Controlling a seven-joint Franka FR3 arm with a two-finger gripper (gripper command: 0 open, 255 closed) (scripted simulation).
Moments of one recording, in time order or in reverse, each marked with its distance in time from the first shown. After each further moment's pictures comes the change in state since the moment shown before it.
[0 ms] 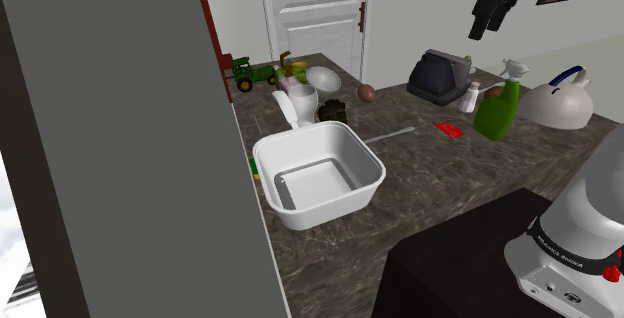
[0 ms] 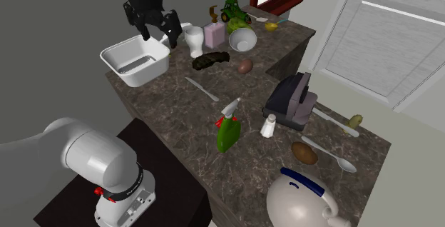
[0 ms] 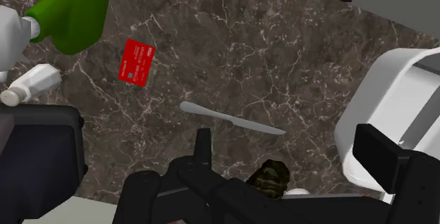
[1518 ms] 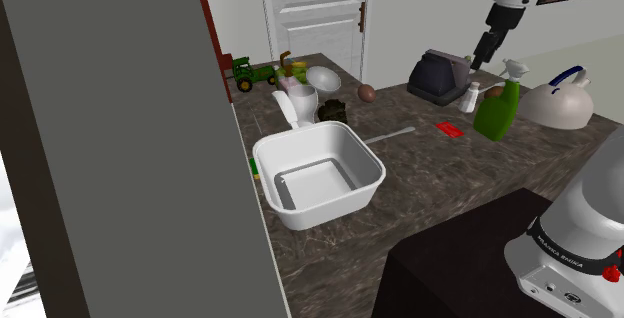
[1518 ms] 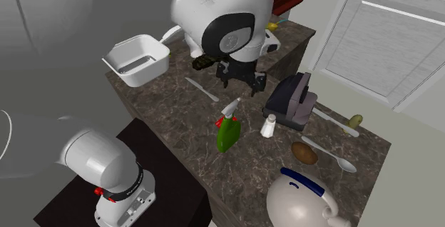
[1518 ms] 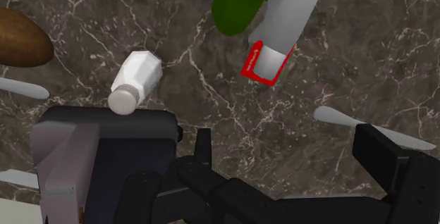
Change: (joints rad) arm -0.044 0.371 -0.482 -0.048 -0.124 0.441 -0.481
